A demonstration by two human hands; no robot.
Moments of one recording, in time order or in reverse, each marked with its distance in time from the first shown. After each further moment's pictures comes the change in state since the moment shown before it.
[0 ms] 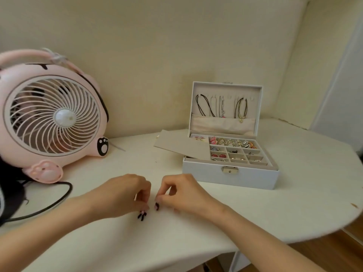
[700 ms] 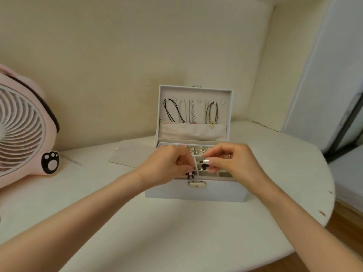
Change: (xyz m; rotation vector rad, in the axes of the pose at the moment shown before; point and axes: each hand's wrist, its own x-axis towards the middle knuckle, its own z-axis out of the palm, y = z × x) left_hand 0.142 0.090 -0.034 -0.494 0.336 0.178; right_hand -0.033 0.057 -0.156 0.294 0.480 0.117
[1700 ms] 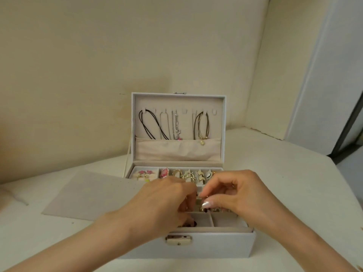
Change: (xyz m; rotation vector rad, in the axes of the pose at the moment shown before) left_hand 0.053 0.003 0.028 0.330 -0.178 0.111; right_hand 0.031 0.022 -0.031 -0.122 -0.153 0.064
